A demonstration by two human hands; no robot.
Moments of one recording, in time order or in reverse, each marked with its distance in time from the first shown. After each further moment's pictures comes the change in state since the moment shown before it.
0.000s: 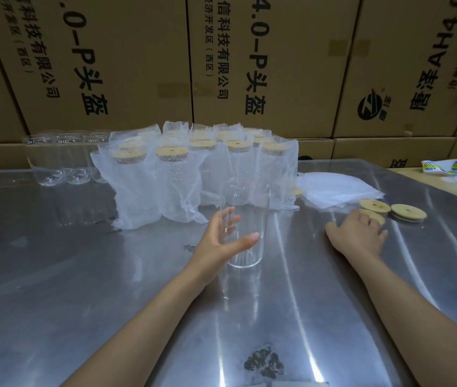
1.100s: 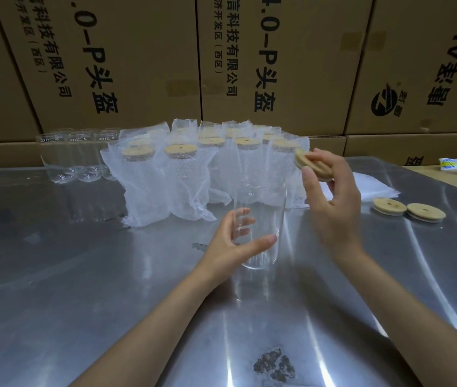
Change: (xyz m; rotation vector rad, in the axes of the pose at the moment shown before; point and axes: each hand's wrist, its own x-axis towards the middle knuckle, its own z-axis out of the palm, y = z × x) left_hand -0.001 0.002 0.005 0.078 0.029 0.027; right_hand -0.078 -0.074 -0.052 1.110 0.354 -0.730
